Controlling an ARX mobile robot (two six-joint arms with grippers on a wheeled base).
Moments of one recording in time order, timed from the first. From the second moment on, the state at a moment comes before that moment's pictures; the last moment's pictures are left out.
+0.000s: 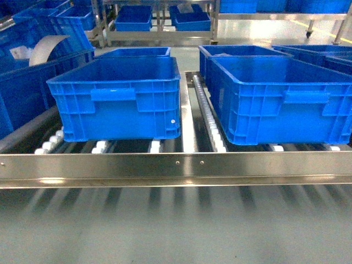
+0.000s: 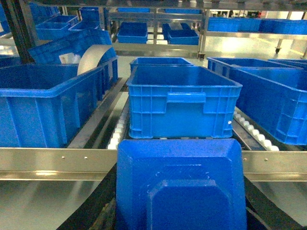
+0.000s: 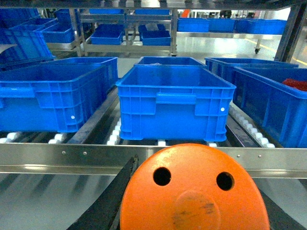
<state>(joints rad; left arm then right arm) 0.00 0.01 0.02 -0.01 0.00 0.00 0.00 0.00 0.01 -0.01 0.00 0.00</state>
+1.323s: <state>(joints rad) 0.00 0.01 0.02 -0.01 0.00 0.00 0.00 0.00 0.01 -0.01 0.00 0.00</state>
